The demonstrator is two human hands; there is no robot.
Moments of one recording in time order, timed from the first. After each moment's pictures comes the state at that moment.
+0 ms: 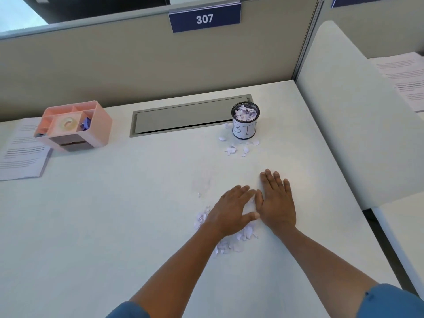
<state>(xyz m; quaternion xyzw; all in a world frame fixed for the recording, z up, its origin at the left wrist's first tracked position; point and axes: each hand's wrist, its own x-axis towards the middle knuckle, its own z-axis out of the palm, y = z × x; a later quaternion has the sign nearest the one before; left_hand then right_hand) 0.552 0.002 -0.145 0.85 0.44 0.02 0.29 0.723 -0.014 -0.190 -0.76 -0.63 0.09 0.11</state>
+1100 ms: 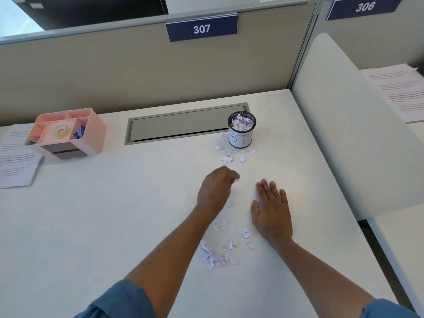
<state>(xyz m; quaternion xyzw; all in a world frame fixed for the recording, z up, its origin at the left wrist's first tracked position) 0.555 0.074 -0.111 0.79 0.53 0.20 0.22 0.719 -0.015 -0.185 -0.76 -0.63 0.07 0.11</state>
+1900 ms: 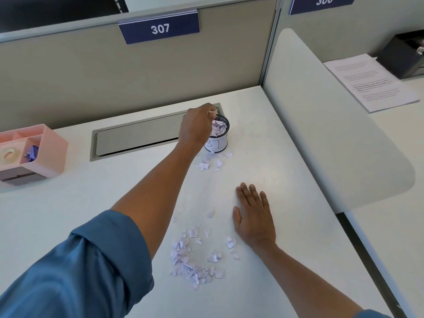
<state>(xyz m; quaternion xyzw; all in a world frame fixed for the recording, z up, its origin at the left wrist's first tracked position) 0.617 0.232 -0.044 0.75 0.56 0.25 0.24 0.720 -0.015 -0.184 -0.77 -0.63 0.09 0.12</state>
